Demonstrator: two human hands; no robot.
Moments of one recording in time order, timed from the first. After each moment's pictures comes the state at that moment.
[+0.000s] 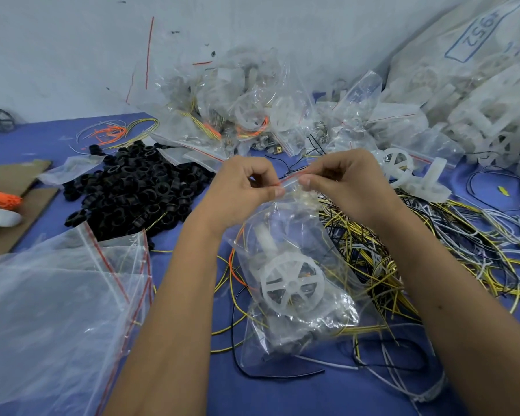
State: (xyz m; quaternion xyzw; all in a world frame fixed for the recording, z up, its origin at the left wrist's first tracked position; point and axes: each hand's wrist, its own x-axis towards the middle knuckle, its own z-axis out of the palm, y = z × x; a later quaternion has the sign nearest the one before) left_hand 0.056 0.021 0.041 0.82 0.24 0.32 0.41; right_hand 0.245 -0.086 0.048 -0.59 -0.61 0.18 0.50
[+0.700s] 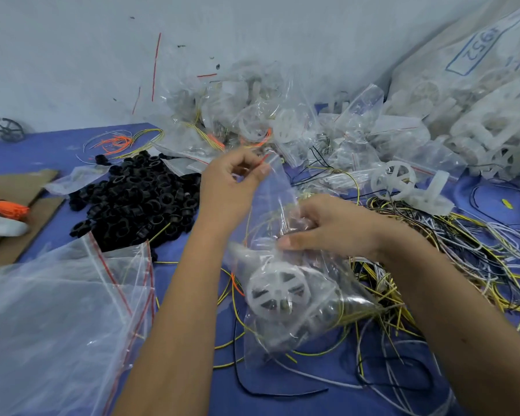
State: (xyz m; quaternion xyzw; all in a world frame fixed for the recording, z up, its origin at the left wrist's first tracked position) left_hand 0.059 0.020 0.046 0.73 0.33 0.48 0.37; right_hand 0.223 -0.102 0.058 -0.57 -0.69 0.38 0.26
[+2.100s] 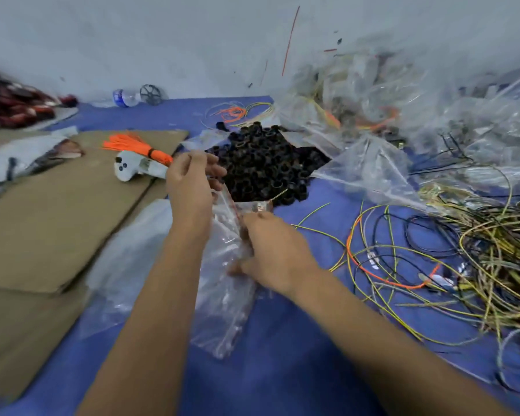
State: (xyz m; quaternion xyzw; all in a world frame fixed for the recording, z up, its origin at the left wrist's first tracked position) left_hand -0.152 0.019 0.049 0.45 0.51 0.63 0.37; right_hand -0.030 -0.059 0.014 -0.61 -0.77 0.15 0.16
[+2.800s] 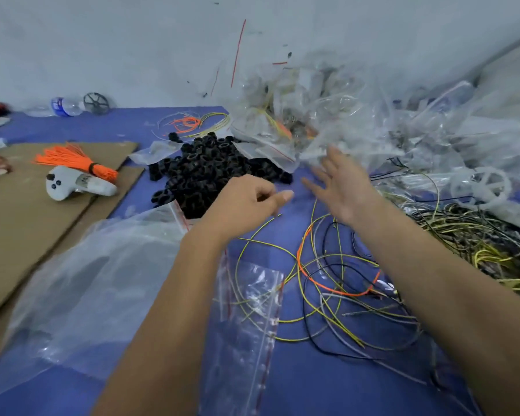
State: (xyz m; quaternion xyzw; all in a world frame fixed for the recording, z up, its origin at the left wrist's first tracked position) left_hand -0.051 0.022 0.044 0.83 0.41 0.25 0.28; right_hand 0.144 0.017 0.035 -0.46 -0.24 0.54 0.67
